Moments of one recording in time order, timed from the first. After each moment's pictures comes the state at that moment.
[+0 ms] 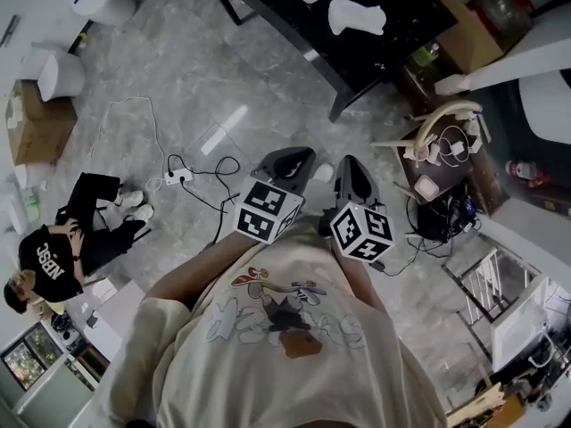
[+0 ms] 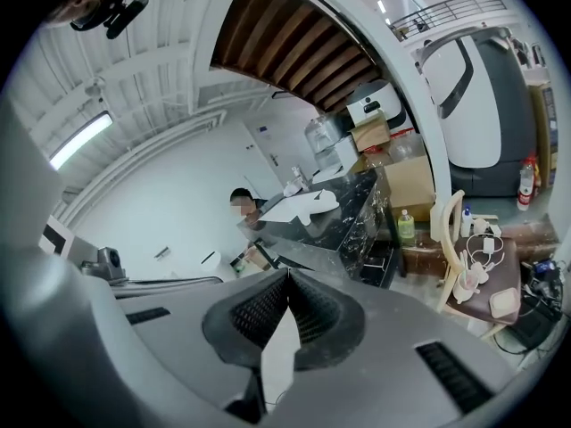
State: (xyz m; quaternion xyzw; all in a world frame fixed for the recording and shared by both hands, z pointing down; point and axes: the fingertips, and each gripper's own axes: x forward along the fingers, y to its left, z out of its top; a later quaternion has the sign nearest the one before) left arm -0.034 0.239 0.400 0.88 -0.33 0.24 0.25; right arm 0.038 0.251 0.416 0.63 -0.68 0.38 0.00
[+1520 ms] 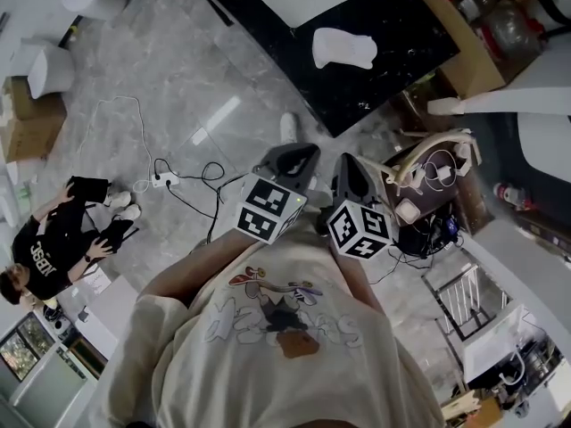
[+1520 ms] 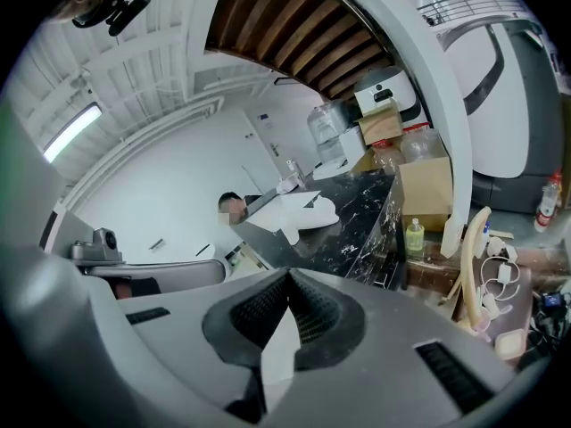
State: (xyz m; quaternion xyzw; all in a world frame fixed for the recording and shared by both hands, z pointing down) left arm 0.044 0.090 0.414 0.87 -0.34 0.23 0.26; right arm 0.102 0.102 0.442 0.61 -0.69 0.39 0.04
